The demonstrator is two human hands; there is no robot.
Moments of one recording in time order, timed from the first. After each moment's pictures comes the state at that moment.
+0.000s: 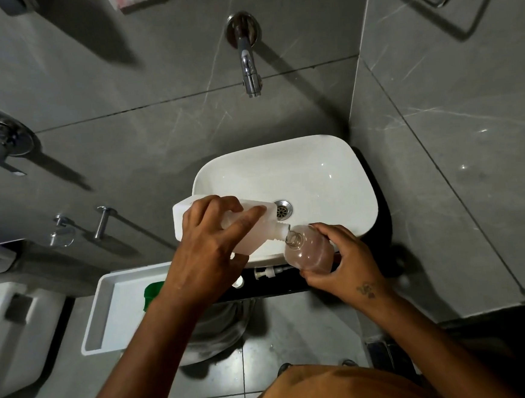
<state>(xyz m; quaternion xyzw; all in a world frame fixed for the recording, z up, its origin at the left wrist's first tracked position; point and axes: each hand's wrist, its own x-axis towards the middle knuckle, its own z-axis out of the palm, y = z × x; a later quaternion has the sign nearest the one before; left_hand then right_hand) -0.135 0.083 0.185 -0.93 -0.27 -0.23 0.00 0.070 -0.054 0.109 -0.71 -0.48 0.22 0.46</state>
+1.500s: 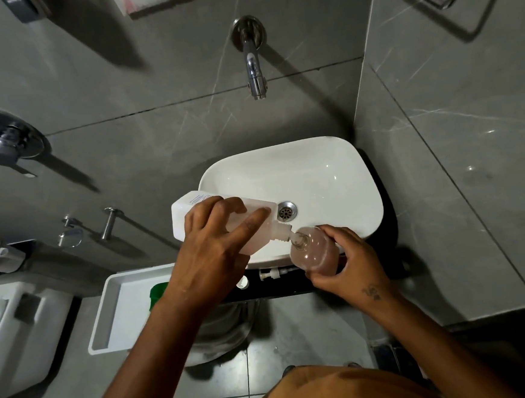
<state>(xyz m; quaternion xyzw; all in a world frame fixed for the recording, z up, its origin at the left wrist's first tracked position) -0.137 0.082 0.190 -0.94 -0.26 -0.23 0.05 0.067 -0.055 0.114 -0.72 -0.46 0.23 0.46</state>
